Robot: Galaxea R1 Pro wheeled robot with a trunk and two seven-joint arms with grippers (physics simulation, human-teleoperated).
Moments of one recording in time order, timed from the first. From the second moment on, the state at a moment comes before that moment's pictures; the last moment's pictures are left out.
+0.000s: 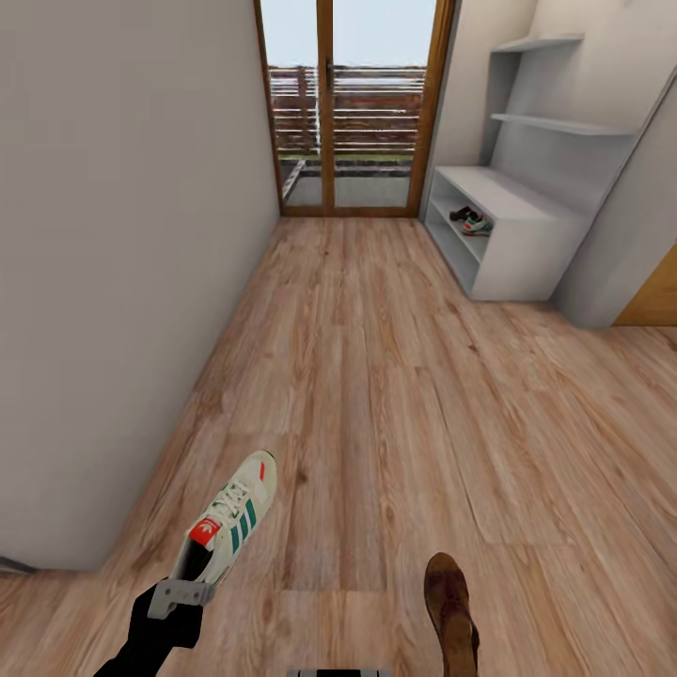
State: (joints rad) left arm 0.11 -0.05 0.17 -1.52 -0.22 0.27 -0.23; right arm -0.10 0.00 -0.04 -0.48 -0.10 -0.32 0.02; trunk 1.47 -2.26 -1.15
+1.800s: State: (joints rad) left arm 0.11 -0.05 0.17 -1.52 -0.22 0.27 -0.23; right arm -0.10 0.00 0.12 -0.67 -0.09 -0.32 0.02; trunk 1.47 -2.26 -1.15
